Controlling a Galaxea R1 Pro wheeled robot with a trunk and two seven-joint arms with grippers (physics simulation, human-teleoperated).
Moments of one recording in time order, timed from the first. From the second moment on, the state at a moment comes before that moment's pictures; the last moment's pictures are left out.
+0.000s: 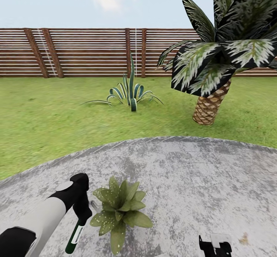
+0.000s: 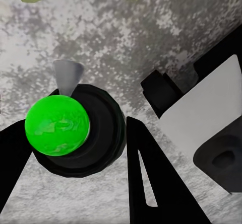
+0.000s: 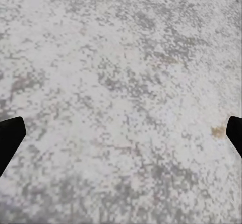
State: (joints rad) left arm -0.83 0.10 -0.29 -0.48 -1.10 0.85 -1.36; right arm -0.44 -0.11 -0.13 -0.06 0.20 -0.49 -0.21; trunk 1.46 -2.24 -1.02
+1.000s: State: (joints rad) left arm -0.82 0.09 -0.28 -0.48 -1.09 0.85 -1.30; right arm -0.44 -0.11 -0.13 -0.06 0.20 -0.49 -0.21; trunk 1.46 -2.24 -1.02
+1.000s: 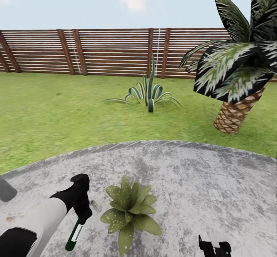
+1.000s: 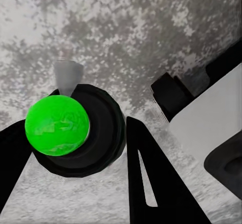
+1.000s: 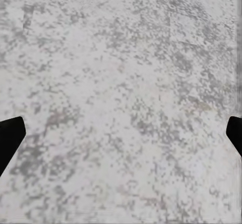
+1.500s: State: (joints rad) left arm -0.82 0.09 -0.28 -0.48 -1.09 0.85 -1.30; right arm -0.44 -0.11 -0.13 -0.06 0.20 -0.49 -0.21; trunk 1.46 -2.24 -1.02
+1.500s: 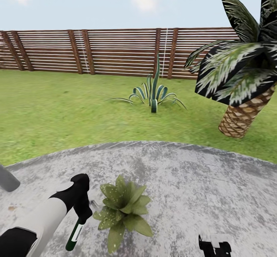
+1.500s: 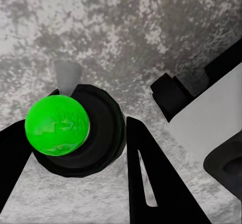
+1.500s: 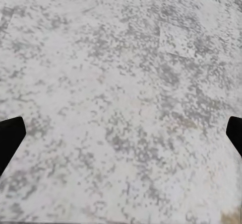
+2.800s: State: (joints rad) left arm -0.79 0.09 -0.27 -0.48 -1.08 0.85 -1.23; right arm -0.44 -0.11 -0.13 -0.06 0.20 -0.49 -0.21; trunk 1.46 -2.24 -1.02
